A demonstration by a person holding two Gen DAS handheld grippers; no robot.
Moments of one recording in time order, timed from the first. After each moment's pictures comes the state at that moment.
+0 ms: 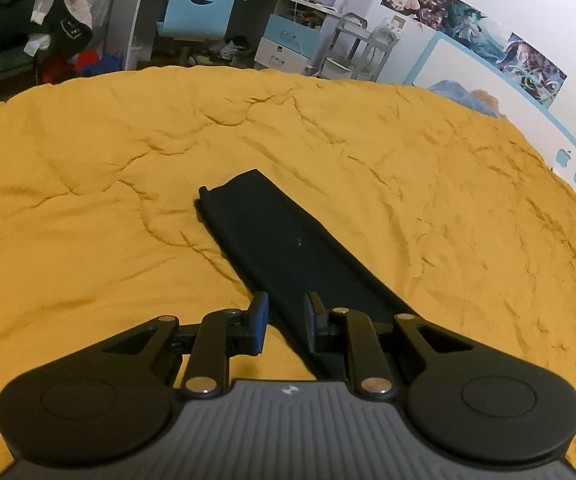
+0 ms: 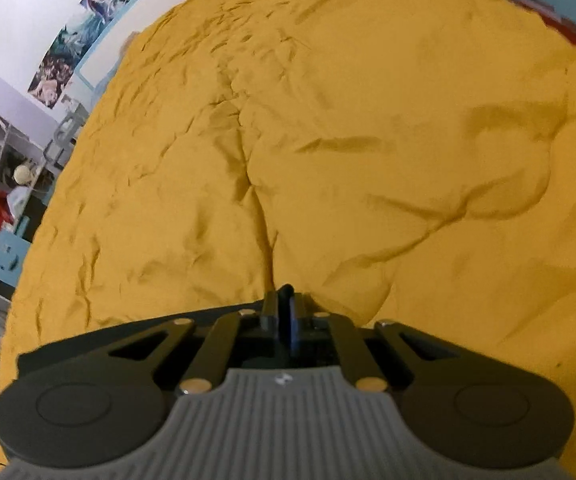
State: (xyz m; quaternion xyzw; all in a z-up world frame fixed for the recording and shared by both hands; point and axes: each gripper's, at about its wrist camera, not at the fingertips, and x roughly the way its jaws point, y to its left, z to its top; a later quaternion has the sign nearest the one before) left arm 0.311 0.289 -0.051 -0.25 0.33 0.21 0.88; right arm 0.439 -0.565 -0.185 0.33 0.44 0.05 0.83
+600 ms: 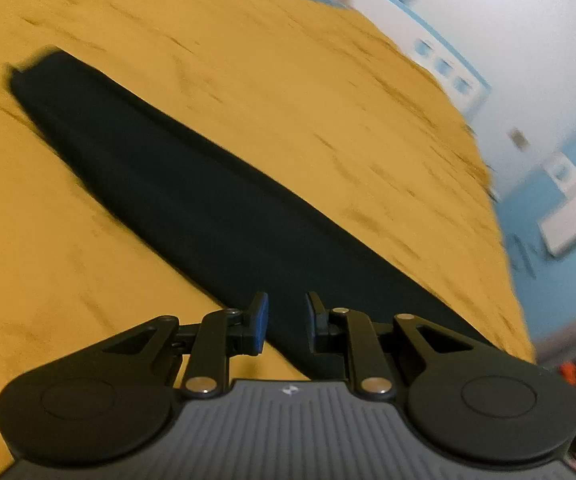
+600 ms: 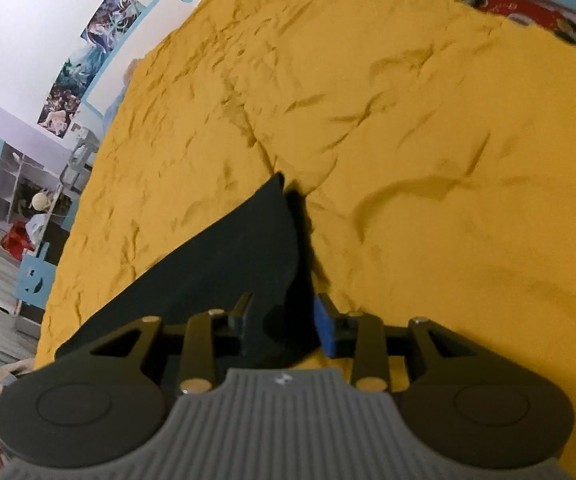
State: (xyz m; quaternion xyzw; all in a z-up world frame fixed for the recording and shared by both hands) left arm 0.278 0.112 -0.065 -0.27 0.41 -0.05 0.87; right arm 0.277 -0.570 -0.150 0.37 0.42 0.05 0.83
